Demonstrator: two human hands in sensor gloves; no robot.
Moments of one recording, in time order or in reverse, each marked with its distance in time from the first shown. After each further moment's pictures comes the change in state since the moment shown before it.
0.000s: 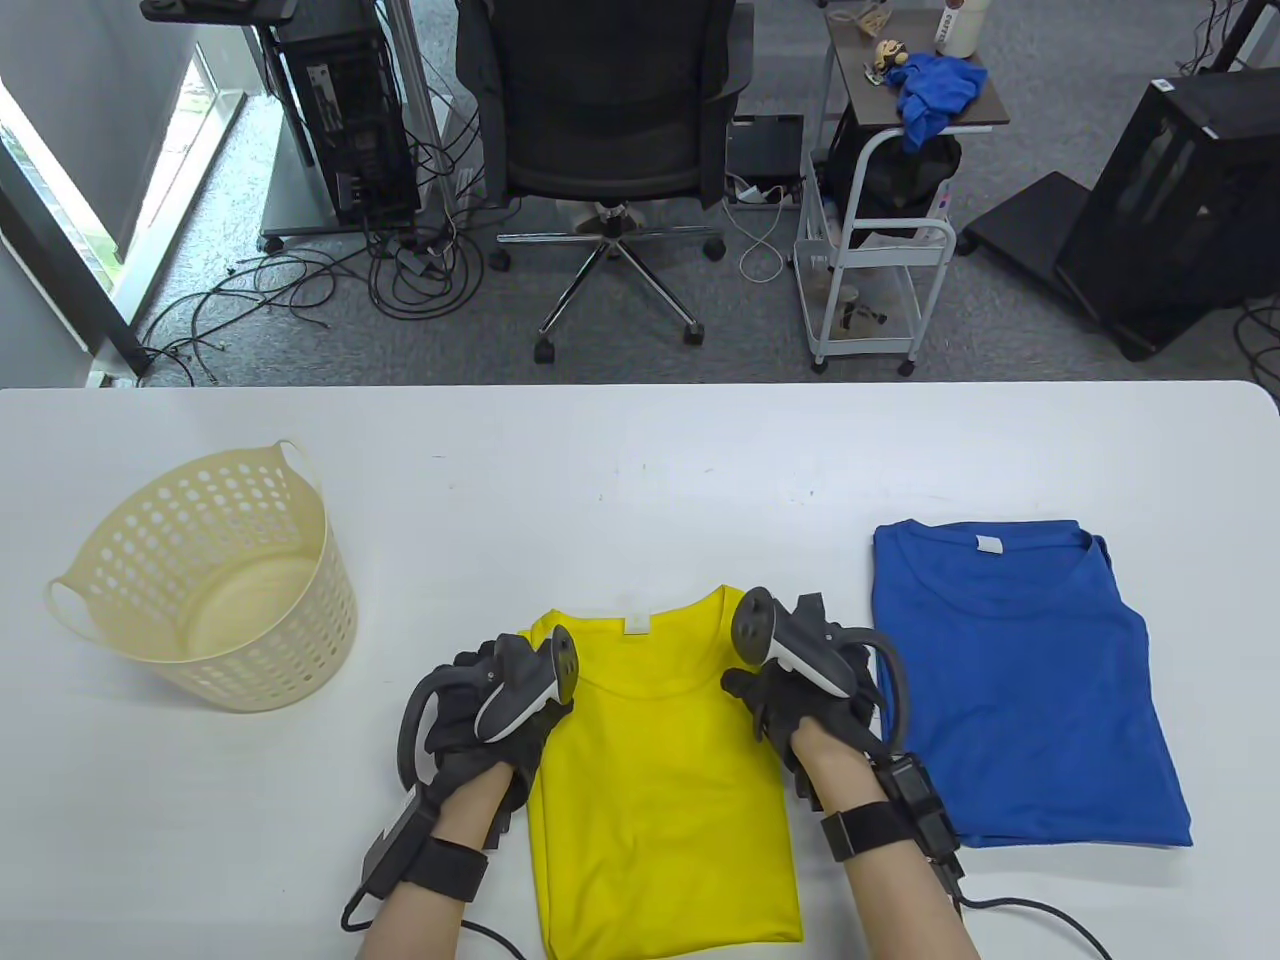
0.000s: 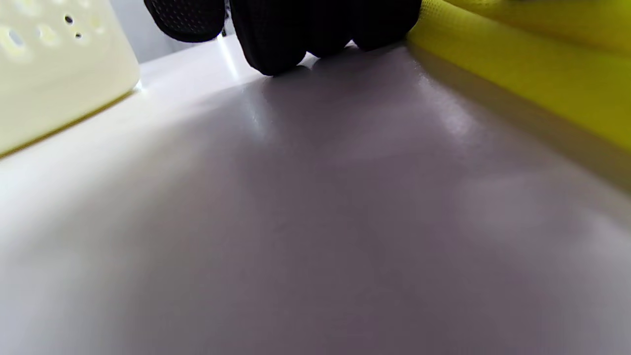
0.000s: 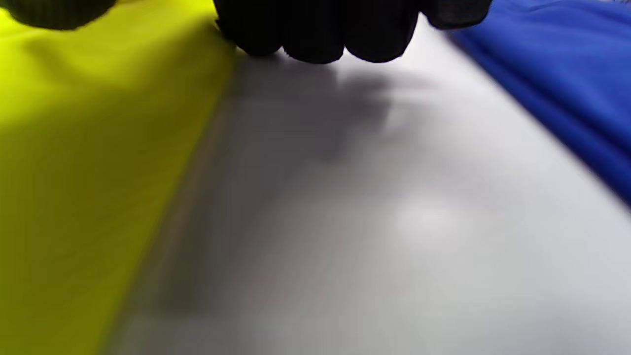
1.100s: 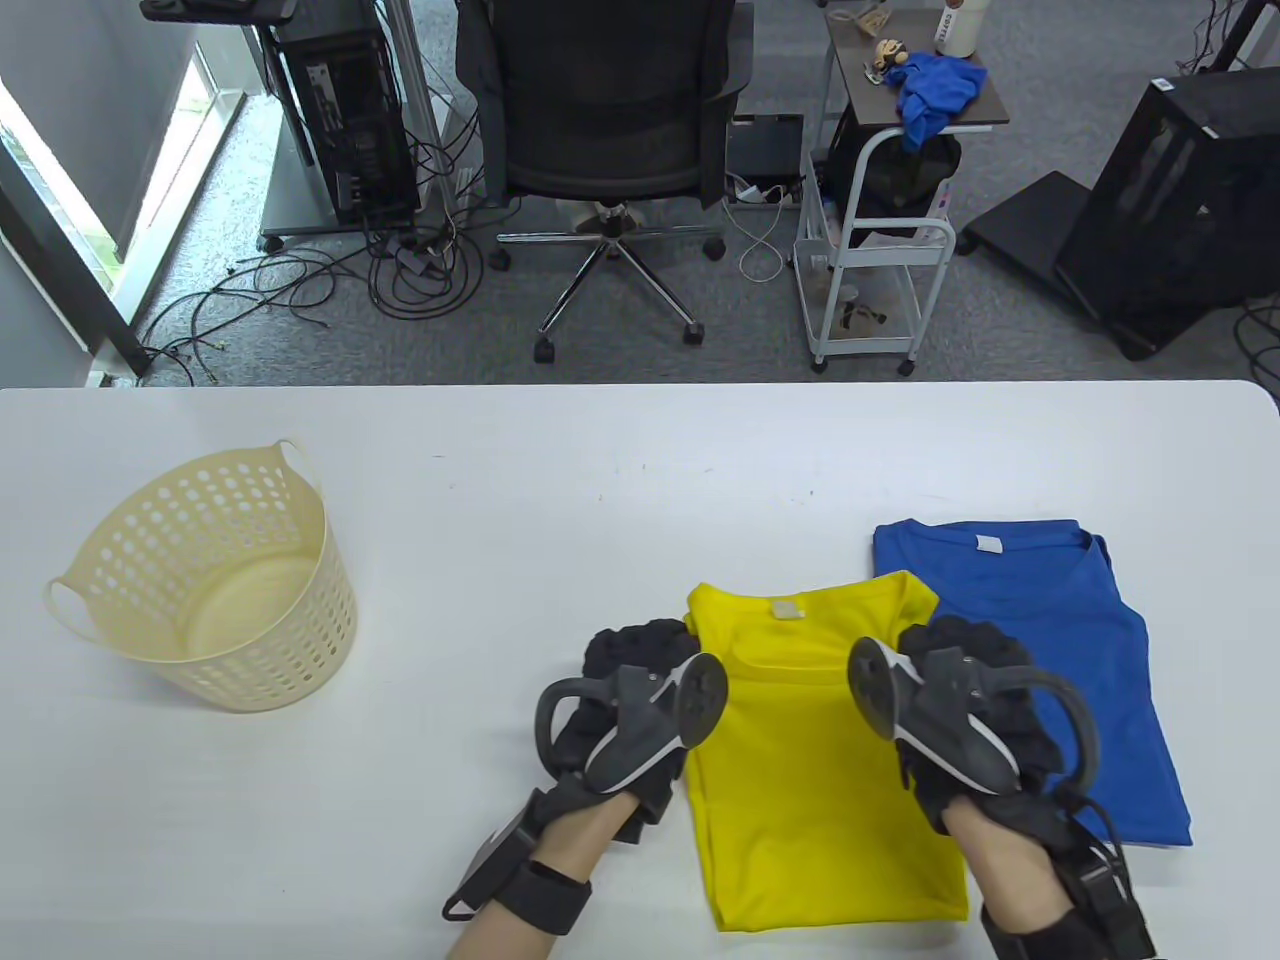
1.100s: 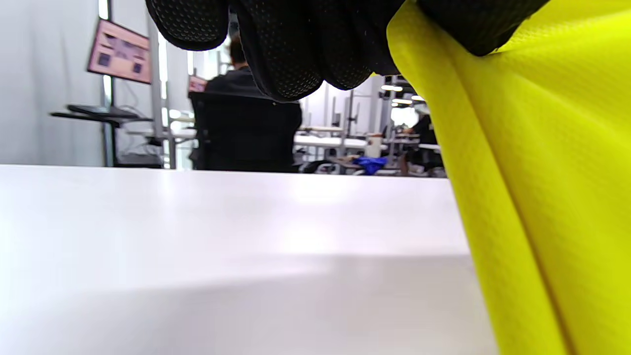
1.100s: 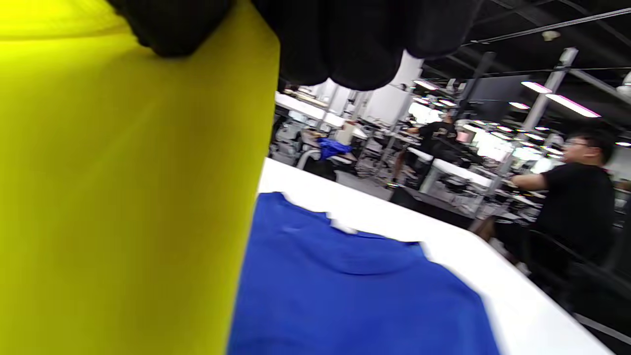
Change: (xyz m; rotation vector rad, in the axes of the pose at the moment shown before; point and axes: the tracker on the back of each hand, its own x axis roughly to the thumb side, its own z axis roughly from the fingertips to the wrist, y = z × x) left_hand 0.106 0.099 0.092 0.445 -0.319 0.320; right_hand -0.106 -0.106 0.152 -0.437 0.120 0.276
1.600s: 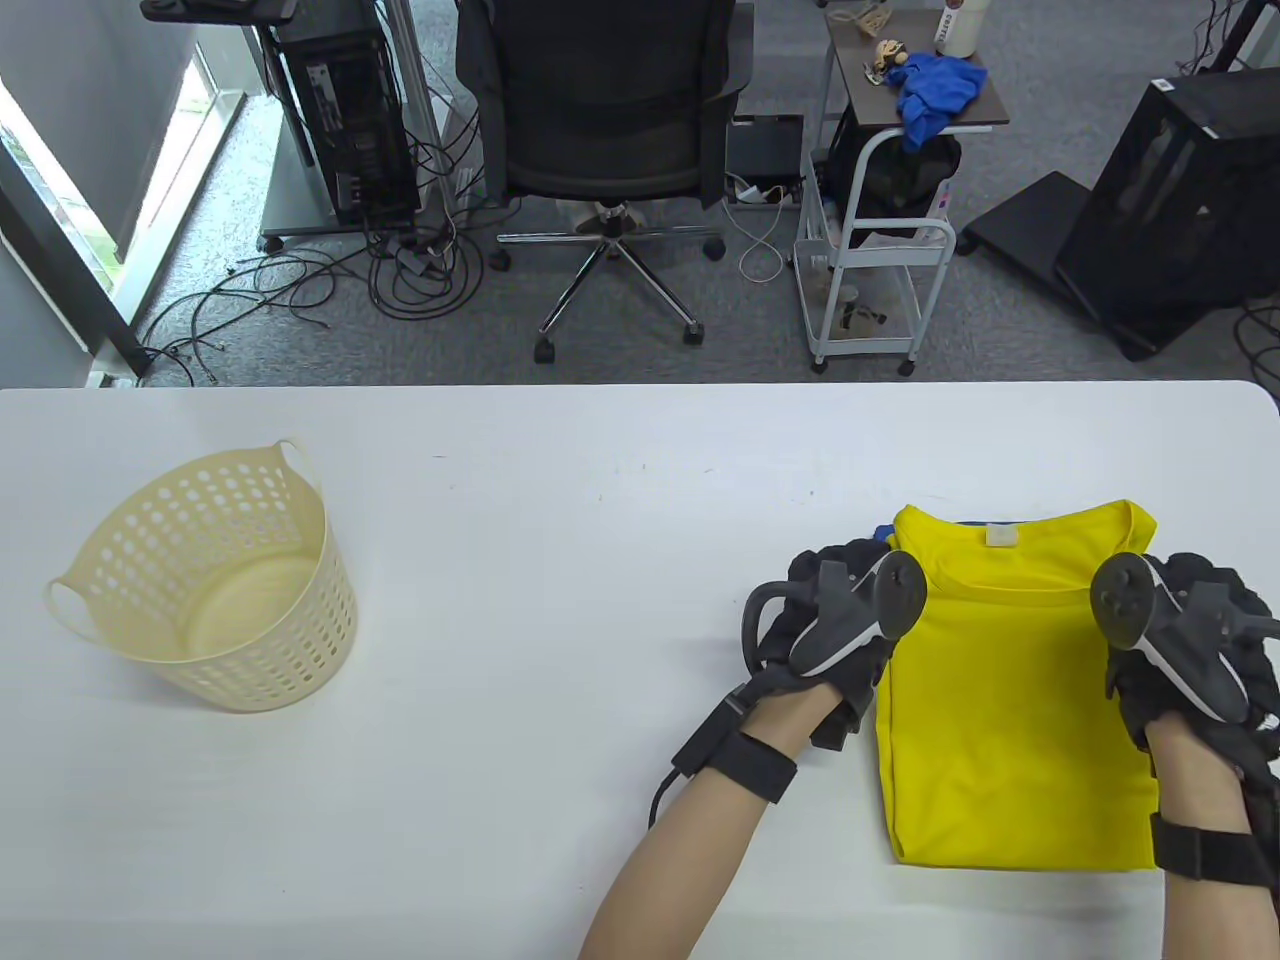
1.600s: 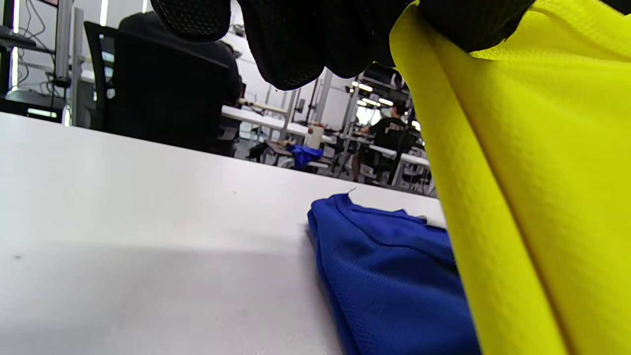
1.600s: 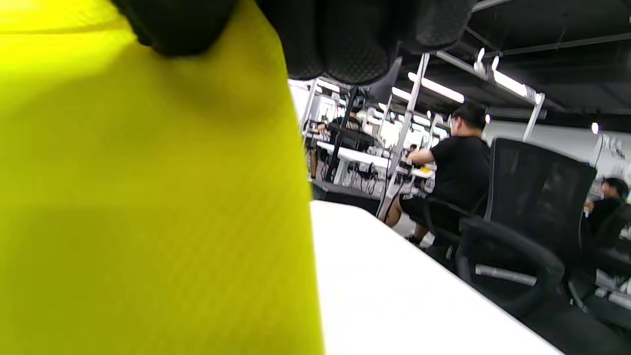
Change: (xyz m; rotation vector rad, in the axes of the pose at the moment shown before) left_hand 0.118 -0.037 -0.119 -0.062 -0.059 0.163; right_hand -0.139 0.087 -0.086 -0.035 0.283 -0.097
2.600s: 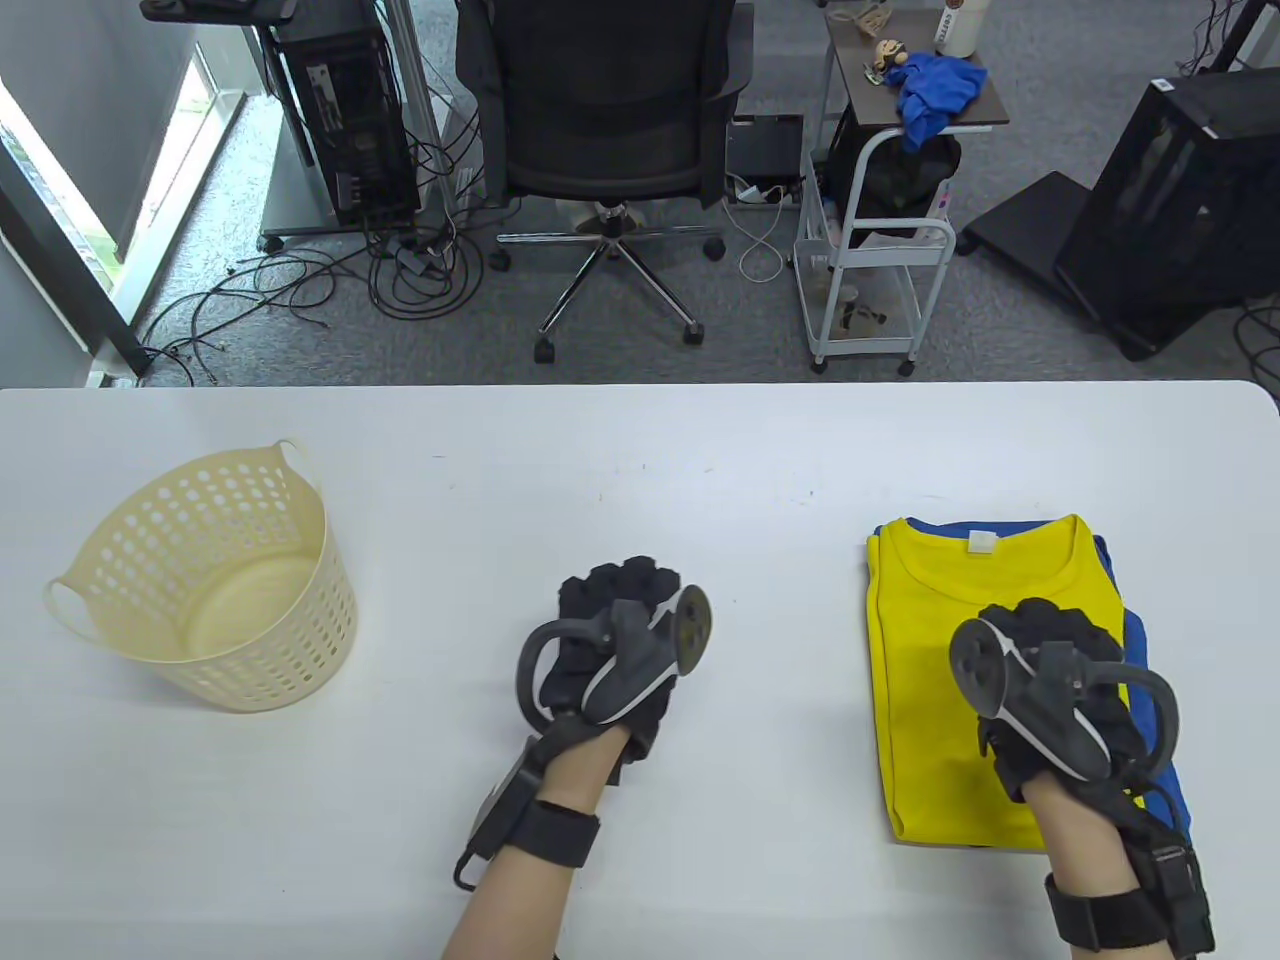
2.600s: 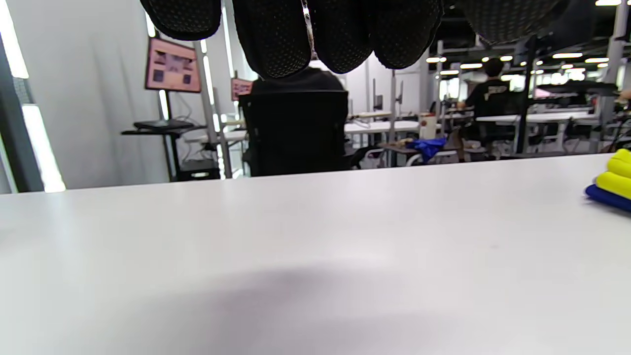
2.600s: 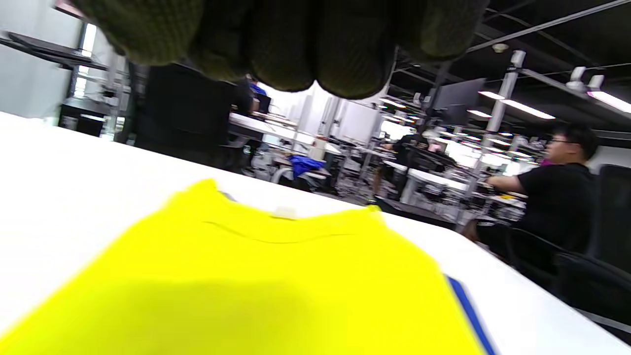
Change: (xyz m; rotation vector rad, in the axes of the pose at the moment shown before) left_hand -0.176 0.068 0.114 0.017 0.258 -0.317; right_hand 0.098 -0.029 0.097 -0.065 -0.264 -0.009
